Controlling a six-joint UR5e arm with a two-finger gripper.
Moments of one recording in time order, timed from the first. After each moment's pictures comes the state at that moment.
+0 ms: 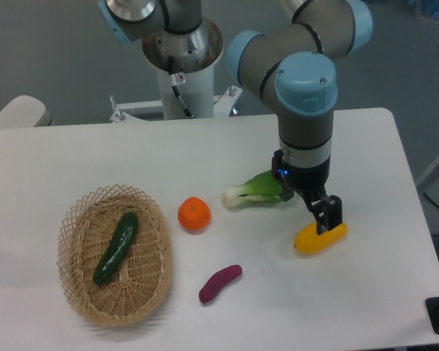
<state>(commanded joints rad) 2.55 -1.91 -1.47 -1.06 1.58 1.54</state>
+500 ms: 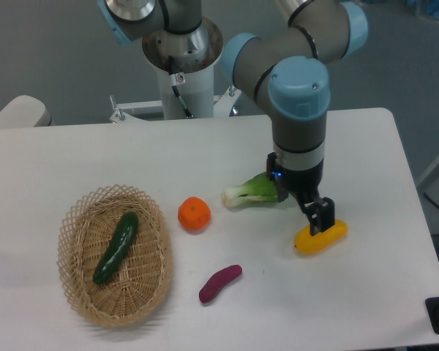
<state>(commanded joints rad) 2.50 -1.90 -1.53 -1.05 1.59 1.49</state>
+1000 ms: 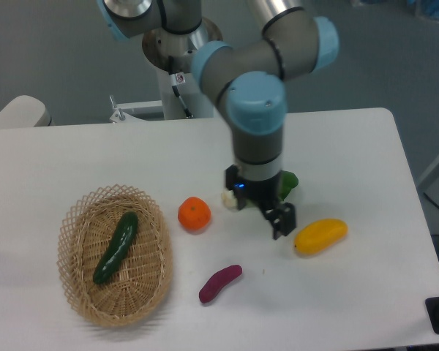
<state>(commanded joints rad) 2.33 -1.91 -1.56 -1.05 1.59 0.90</state>
